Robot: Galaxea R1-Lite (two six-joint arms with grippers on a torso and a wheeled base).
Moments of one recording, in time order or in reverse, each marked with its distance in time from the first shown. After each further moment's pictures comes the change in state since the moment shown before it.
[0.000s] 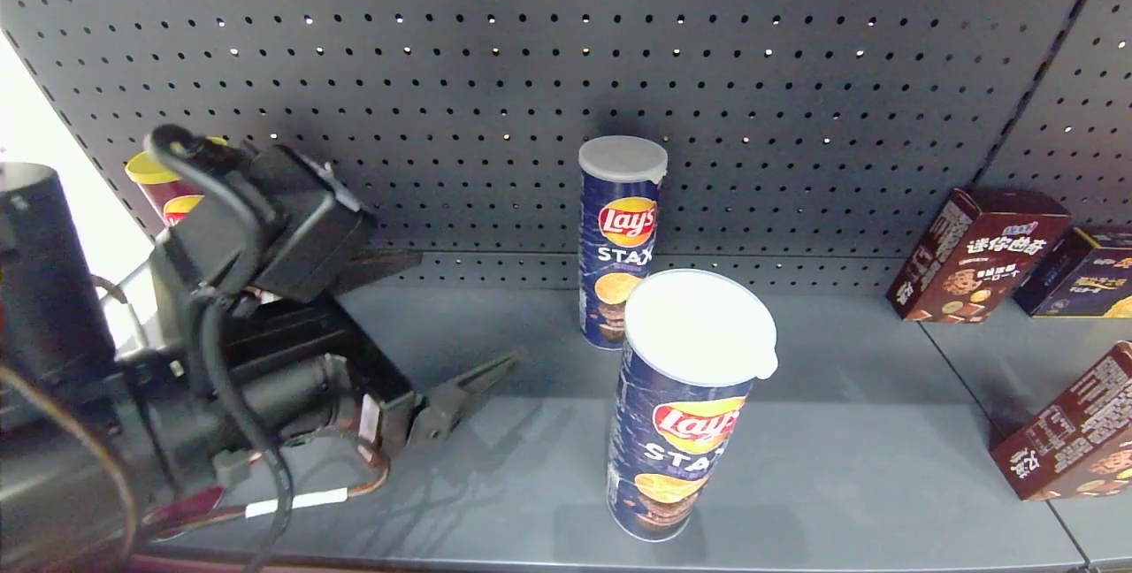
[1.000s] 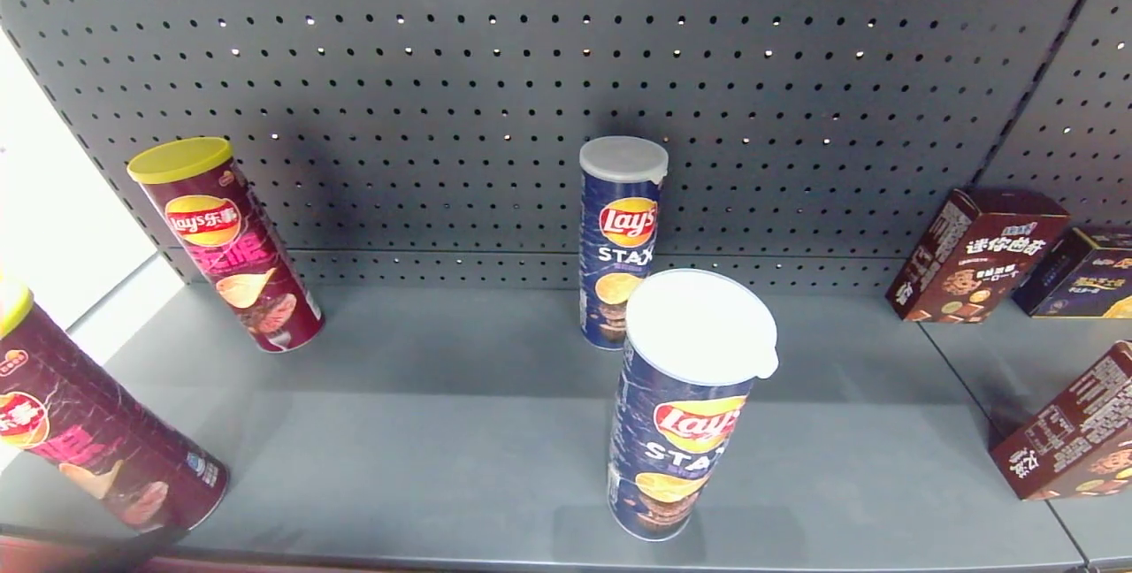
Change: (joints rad) left arm 0.074 -0.731 0.649 0.025 -0.070 -0.003; right arm 0.000 0.000 0.000 0.000 0.000 0.000
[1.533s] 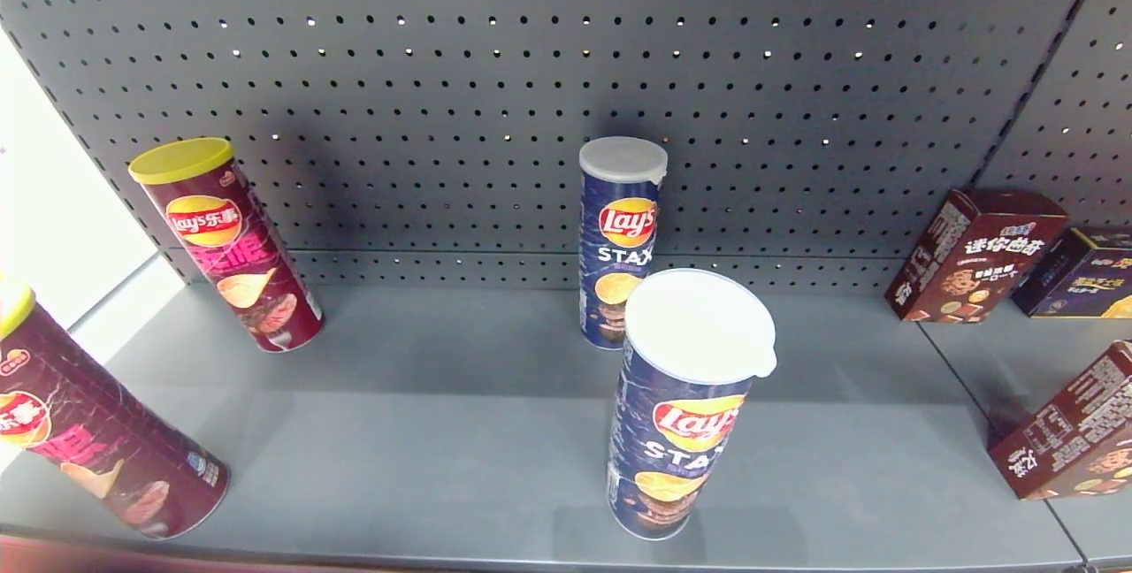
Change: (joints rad) left arm 0.459 -0.333 0.052 0.305 0.000 -0.097; right arm 0.000 0.000 0.000 0.000 0.000 0.000
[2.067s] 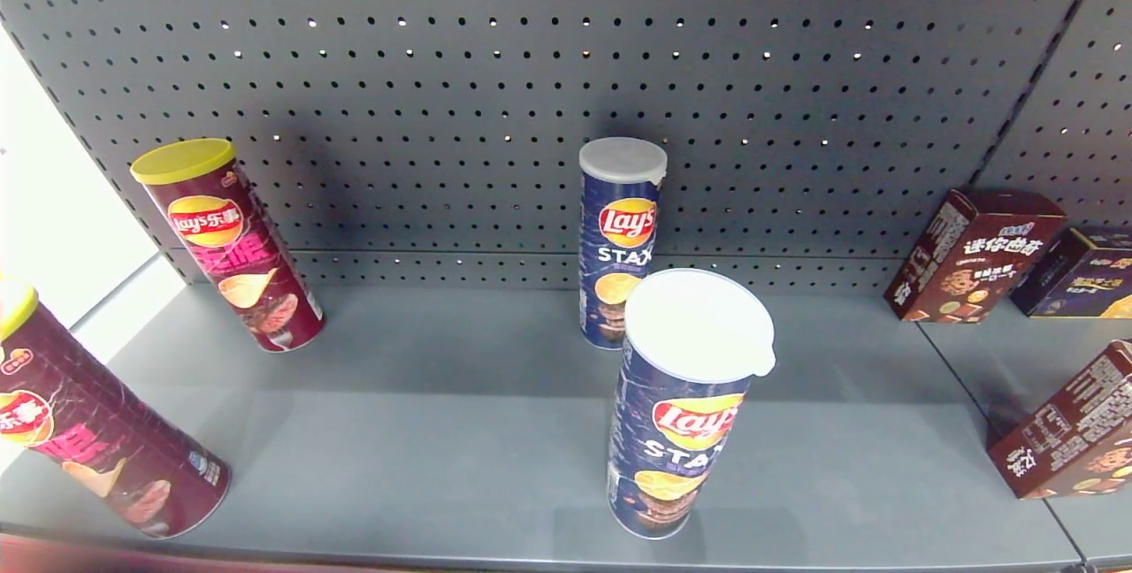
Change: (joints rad) left arm 0.068 -0.145 0.001 0.094 0.001 -0.070; right arm 0.000 0.000 0.000 0.000 0.000 0.002
